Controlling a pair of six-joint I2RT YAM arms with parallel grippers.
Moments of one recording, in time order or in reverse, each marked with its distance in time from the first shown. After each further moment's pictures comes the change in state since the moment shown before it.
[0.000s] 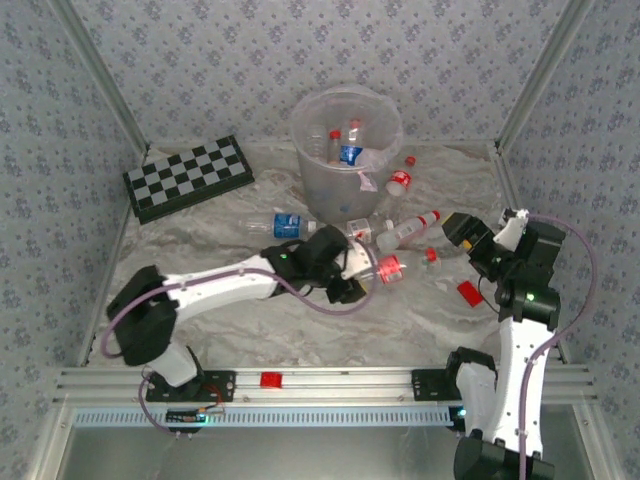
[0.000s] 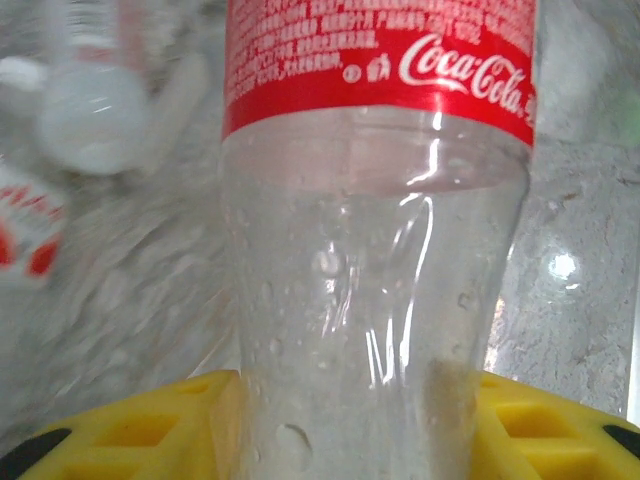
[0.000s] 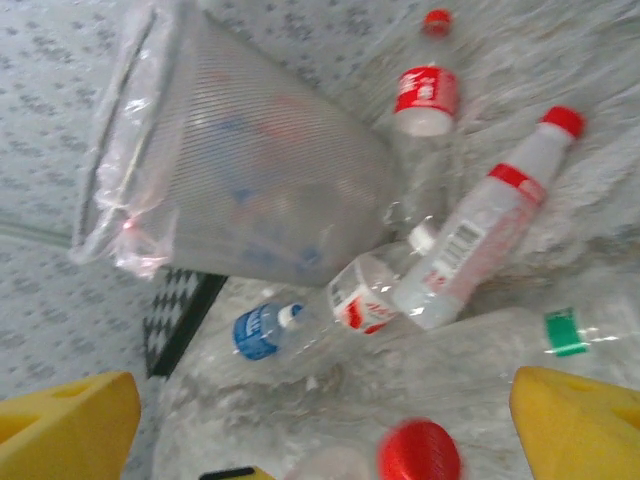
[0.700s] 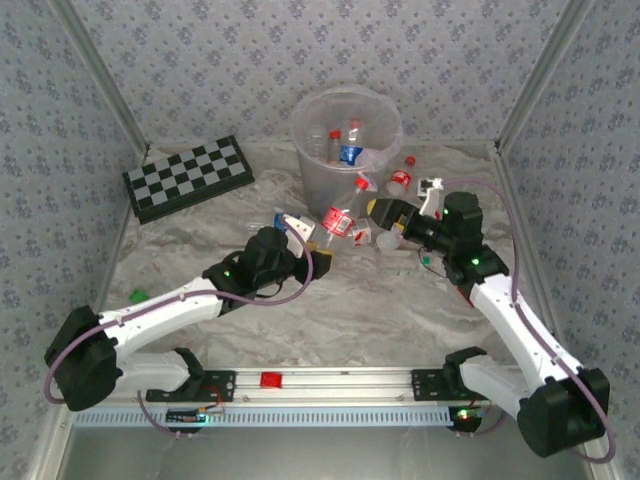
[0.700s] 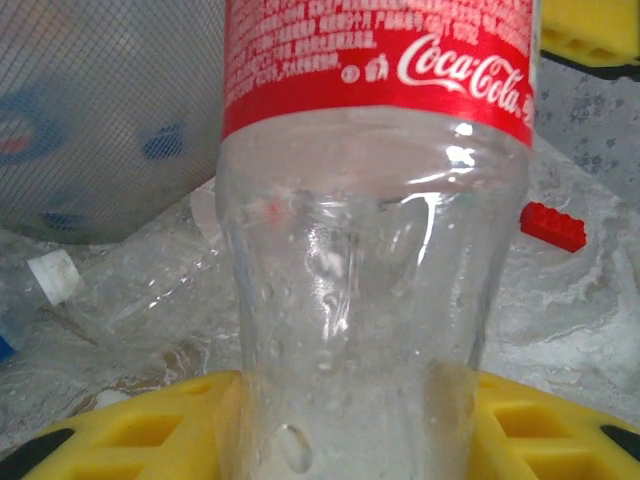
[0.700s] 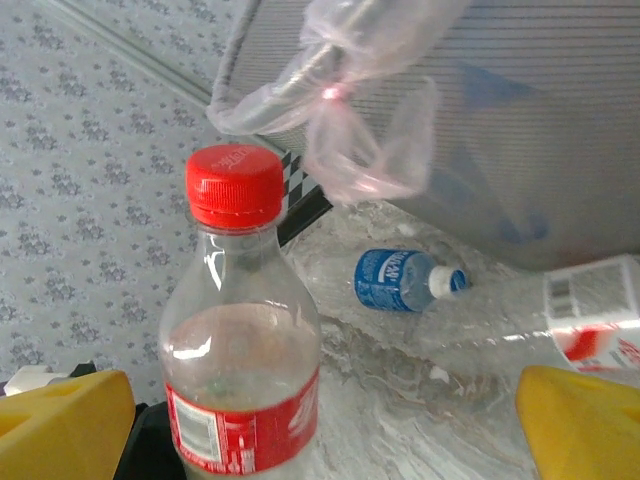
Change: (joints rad) left arm 0.125 -0.331 -0.306 0.307 -0.146 -0.412; right arm 0.622 0.308 -0.038 0.574 0.195 0.106
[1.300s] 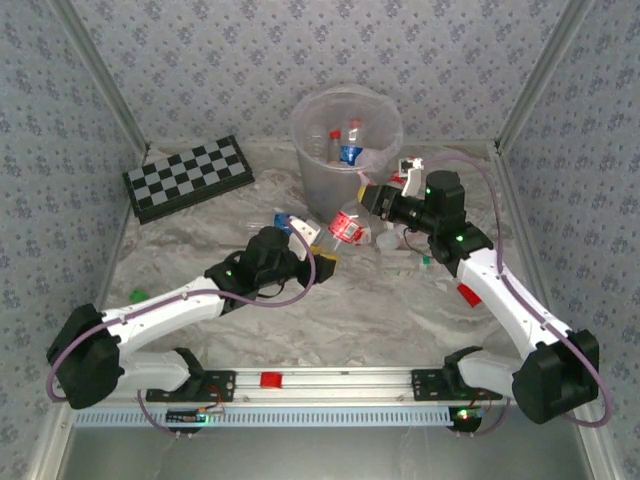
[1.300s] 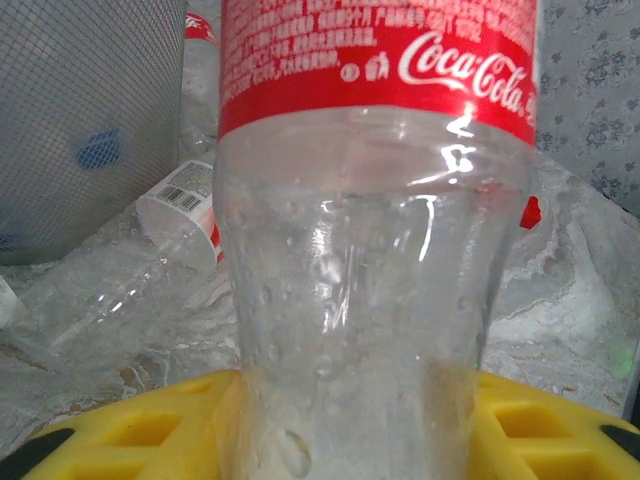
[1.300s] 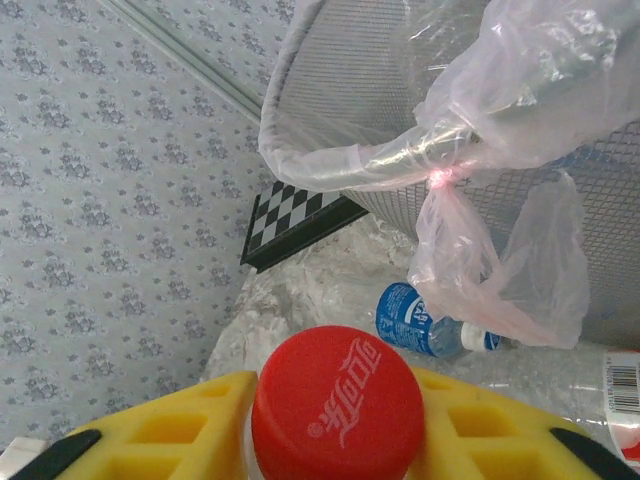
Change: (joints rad) left arm 0.000 0.016 0.000 0.018 0.092 0.054; right arm 0.061 0.156 0.147 0.024 0.017 -0.059
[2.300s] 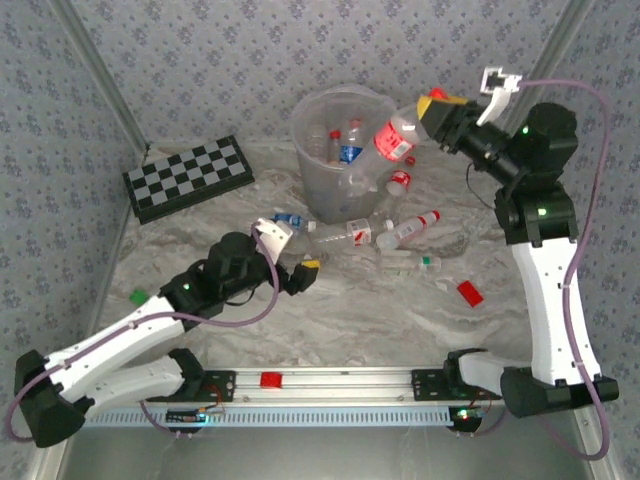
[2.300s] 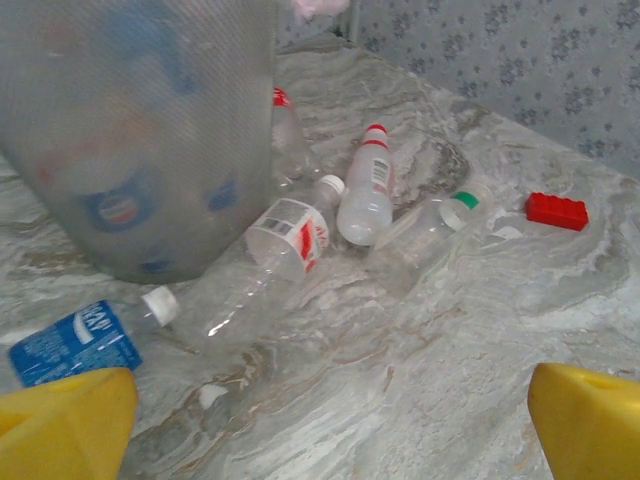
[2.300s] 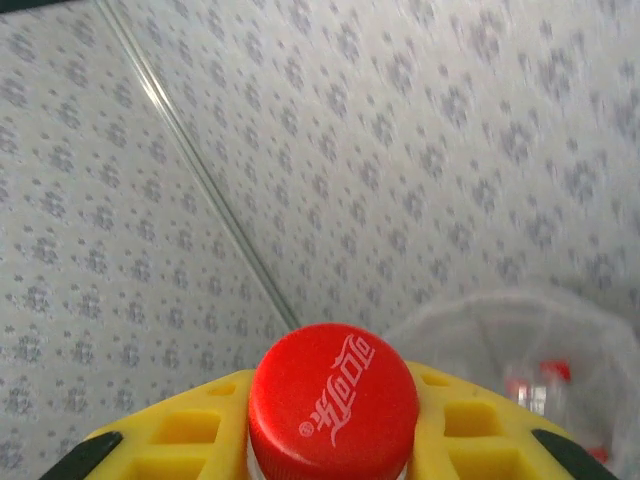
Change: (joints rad) left arm 0.004 -0.315 0.014 -0.276 -0.158 0.138; right arm -0.236 0.043 0.736 -0.286 -0.055 -0.216
